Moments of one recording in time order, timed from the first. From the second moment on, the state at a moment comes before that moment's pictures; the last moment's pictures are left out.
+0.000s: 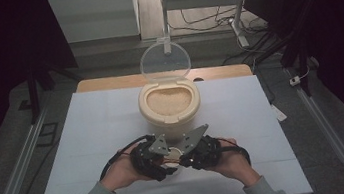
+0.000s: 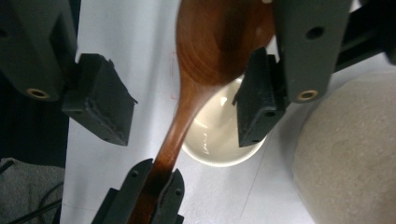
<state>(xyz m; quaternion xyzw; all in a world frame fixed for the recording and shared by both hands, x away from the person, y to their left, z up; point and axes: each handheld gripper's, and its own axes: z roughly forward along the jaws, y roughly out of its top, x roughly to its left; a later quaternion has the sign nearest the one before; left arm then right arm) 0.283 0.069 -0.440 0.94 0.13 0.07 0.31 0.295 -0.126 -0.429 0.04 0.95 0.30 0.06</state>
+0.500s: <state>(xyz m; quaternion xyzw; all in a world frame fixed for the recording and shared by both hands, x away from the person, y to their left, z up) 0.286 0.067 -0.444 0.95 0.09 0.03 0.30 0.286 -0.123 -0.426 -0.02 0.95 0.30 0.07</state>
